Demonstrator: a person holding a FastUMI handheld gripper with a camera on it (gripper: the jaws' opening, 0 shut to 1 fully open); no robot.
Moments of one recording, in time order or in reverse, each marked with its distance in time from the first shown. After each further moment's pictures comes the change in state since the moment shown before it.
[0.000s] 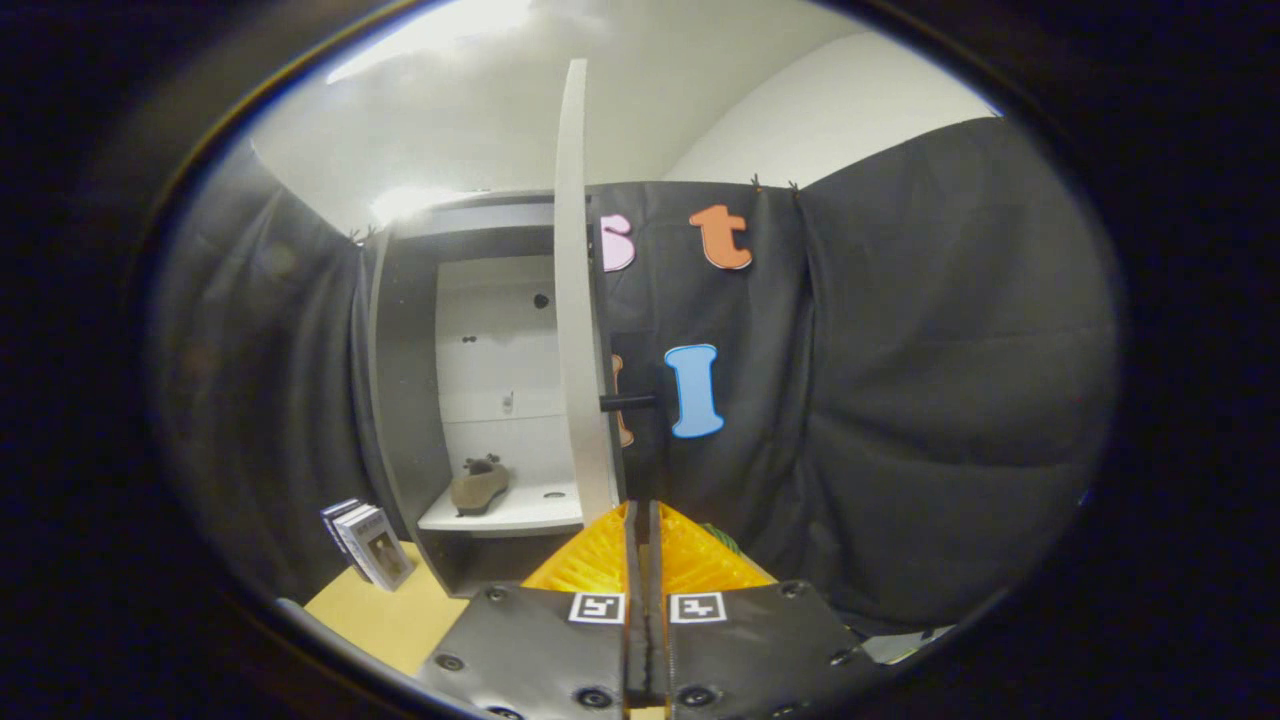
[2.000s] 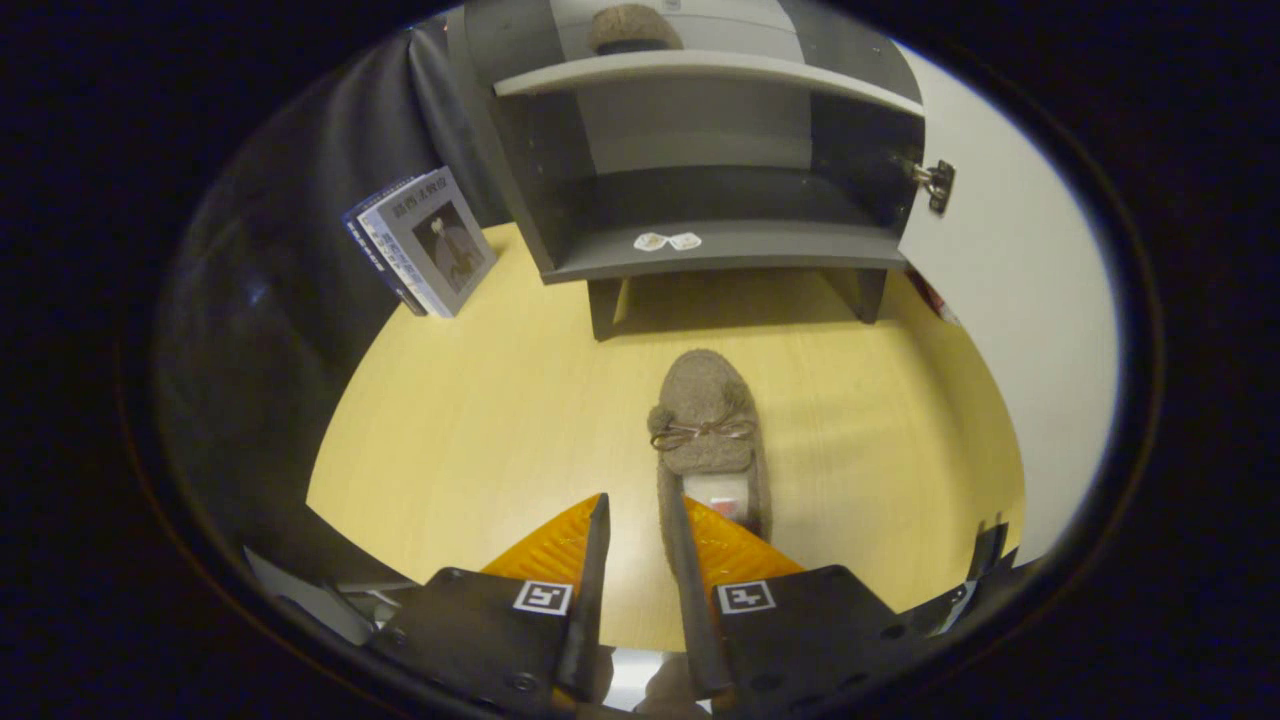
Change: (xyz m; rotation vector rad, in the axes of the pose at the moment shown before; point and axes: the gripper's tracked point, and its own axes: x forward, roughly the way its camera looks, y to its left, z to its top) arm 0.031 0.225 -0.451 -0.195 1.050 0.285
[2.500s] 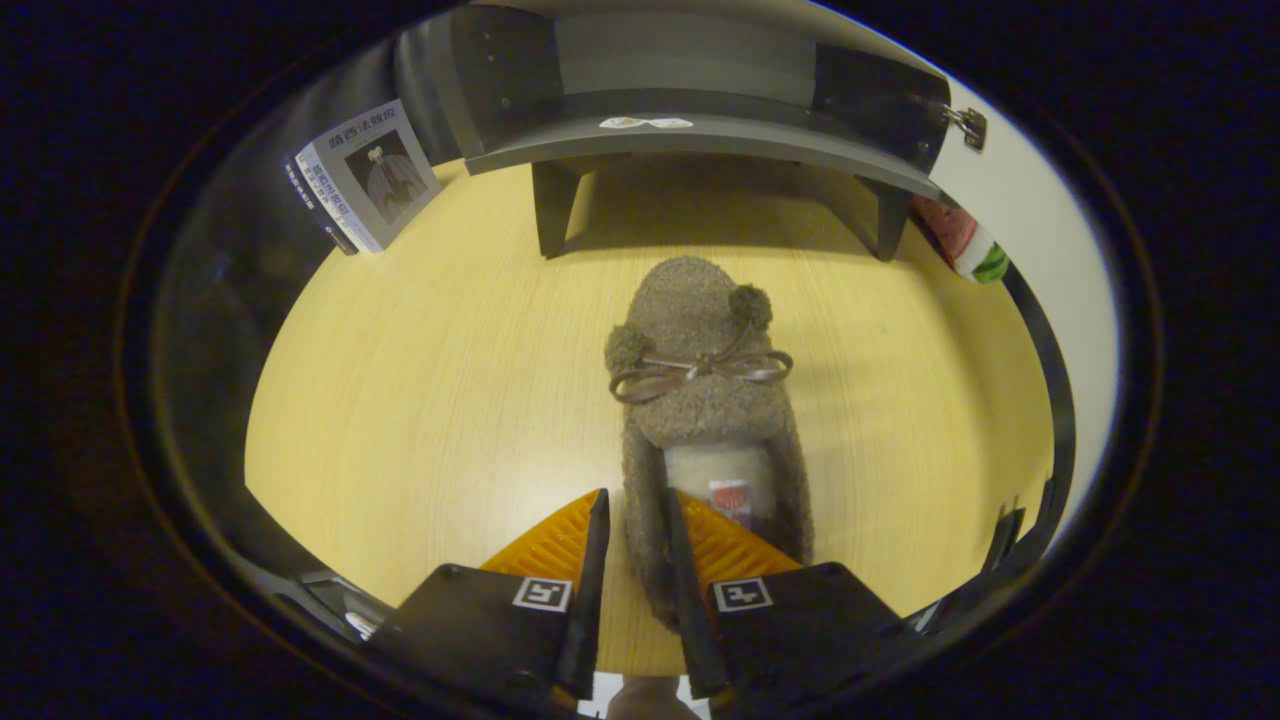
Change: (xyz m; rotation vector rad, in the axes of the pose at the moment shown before) arm 0.060 -0.020 -0.034 -0.032 0.096 -0.125
